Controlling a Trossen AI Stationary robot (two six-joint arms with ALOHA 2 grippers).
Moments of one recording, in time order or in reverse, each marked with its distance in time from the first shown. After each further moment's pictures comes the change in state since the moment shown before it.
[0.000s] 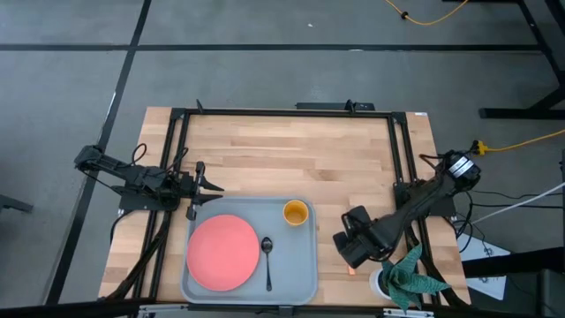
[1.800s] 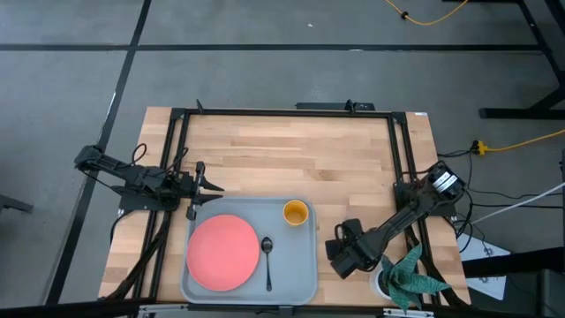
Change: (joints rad) left arm 0.000 0.000 0.000 0.000 0.000 0.000; right arm 0.016 0.194 -0.011 0.207 -0.081 0.235
